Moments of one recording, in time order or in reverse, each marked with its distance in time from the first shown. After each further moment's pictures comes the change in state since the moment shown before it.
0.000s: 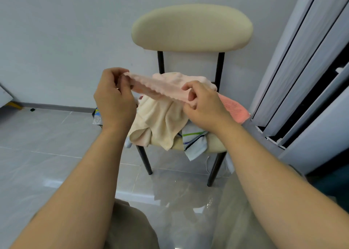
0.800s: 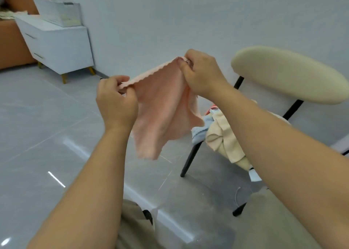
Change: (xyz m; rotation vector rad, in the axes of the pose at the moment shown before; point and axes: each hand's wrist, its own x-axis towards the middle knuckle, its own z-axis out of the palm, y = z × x) left_hand 0.004 -0.111 -0.271 0.185 0.417 -0.225; right_hand 0.080 -0.283 0.154 -0.121 -0.115 -0.446
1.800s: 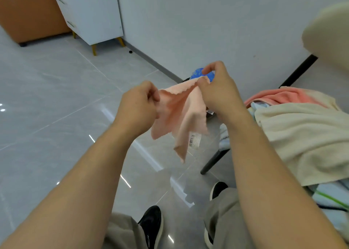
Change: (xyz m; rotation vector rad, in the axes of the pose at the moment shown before) left_hand -0.002 -0.041 0.059 0.300 -0.545 -0.323; right_hand -0.001 0.080 0.125 0.463 -0.203 0.495
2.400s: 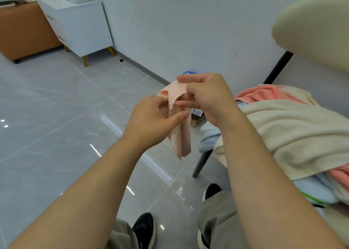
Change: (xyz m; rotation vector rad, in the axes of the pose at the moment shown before) left_hand -0.019 0.053 0.074 0.172 -0.113 0.217; right_hand -0.003 0.019 -0.058 0.563 -0.178 0.177
